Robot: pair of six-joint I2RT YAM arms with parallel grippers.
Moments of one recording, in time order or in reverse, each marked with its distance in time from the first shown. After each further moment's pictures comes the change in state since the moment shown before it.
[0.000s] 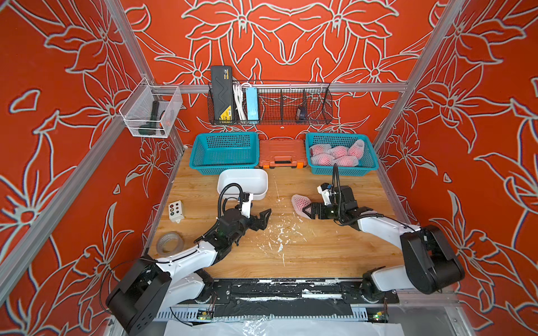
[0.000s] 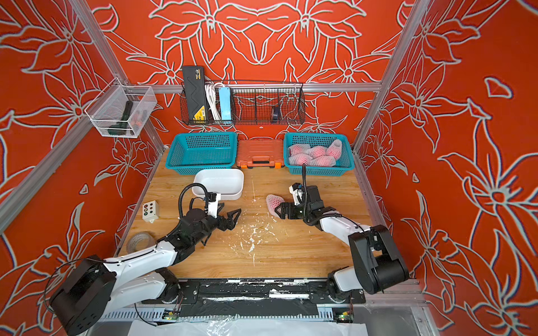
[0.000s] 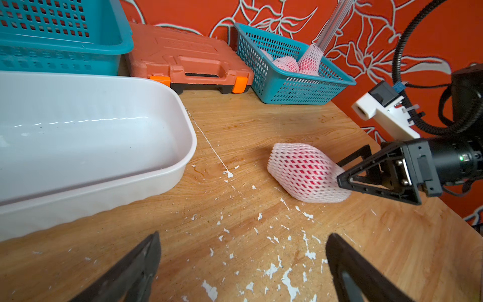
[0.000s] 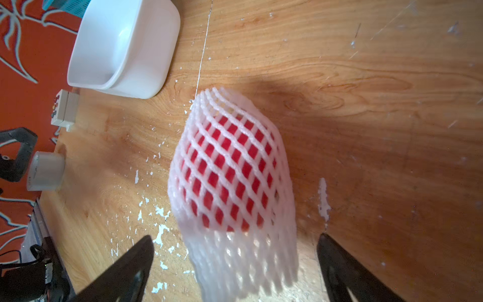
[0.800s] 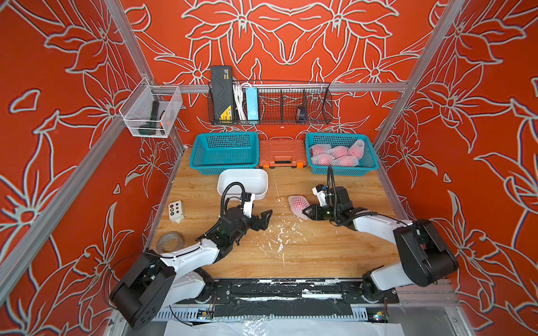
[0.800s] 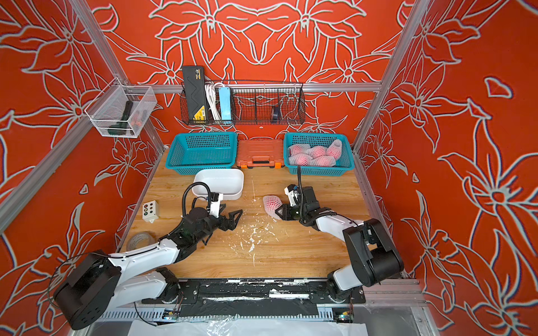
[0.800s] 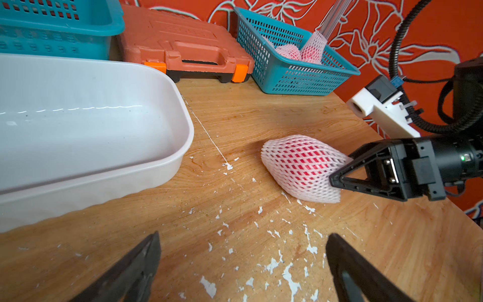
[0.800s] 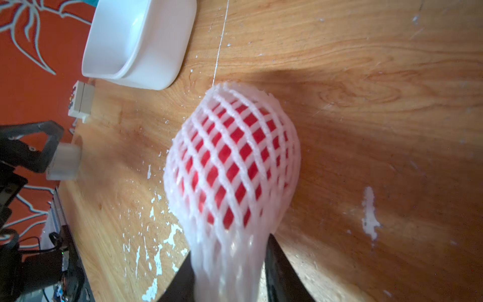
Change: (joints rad) left arm 0.000 0.042 0.016 -0.010 0.018 -0.006; right arm 0.041 0.047 0.000 0.058 -0.044 0.033
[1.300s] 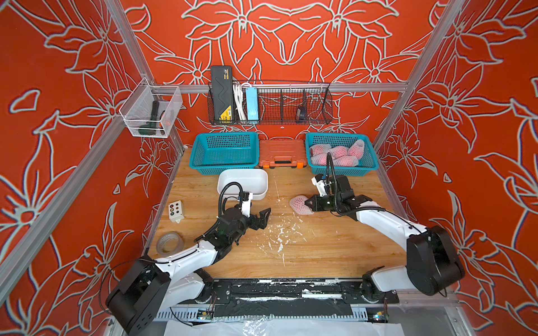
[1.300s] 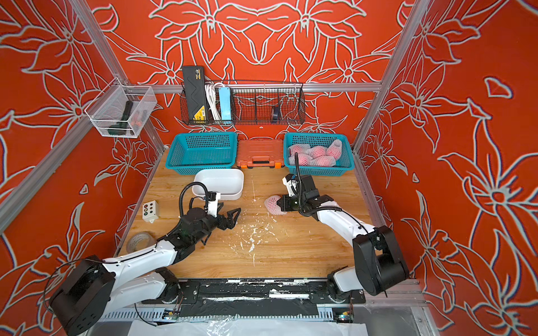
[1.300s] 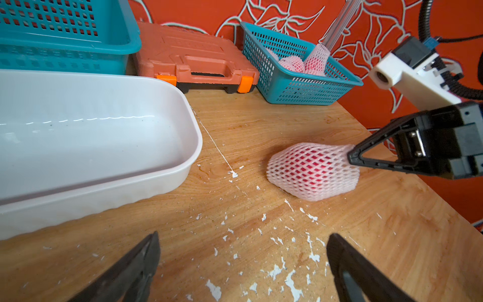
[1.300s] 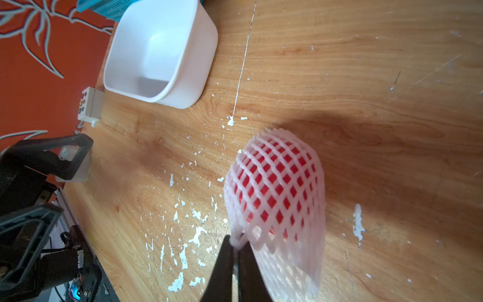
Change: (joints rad) left arm 0.000 -0.048 0.000 -0.025 -0.046 -0.001; right arm 0.021 -0.047 0.224 -0.316 0.058 -0.049
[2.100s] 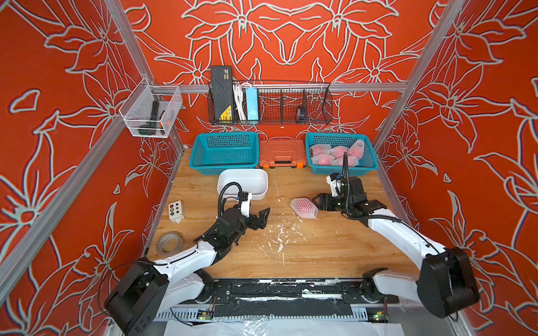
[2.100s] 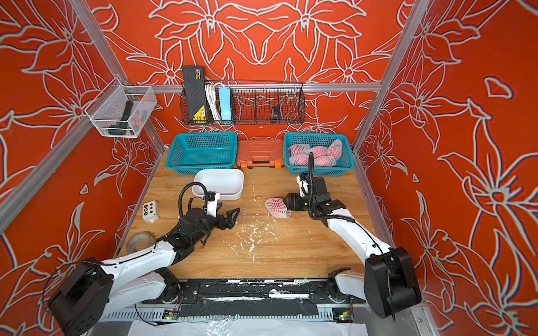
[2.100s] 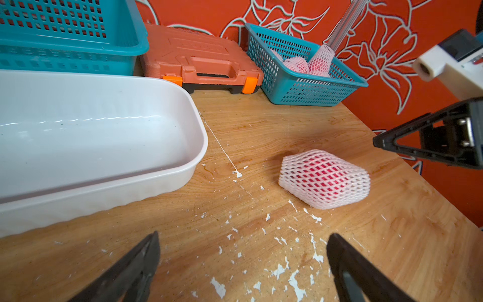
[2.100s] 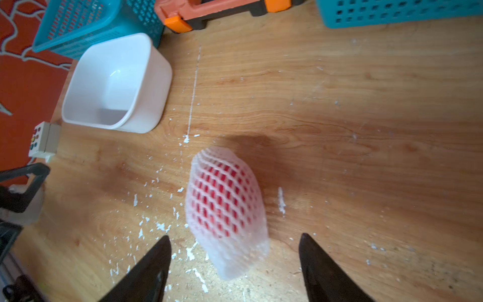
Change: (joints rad) left arm 0.000 -0.015 -0.002 -0.018 -0.014 0.001; right arm -0.119 -0.154 -0.108 0.018 0.116 0.028
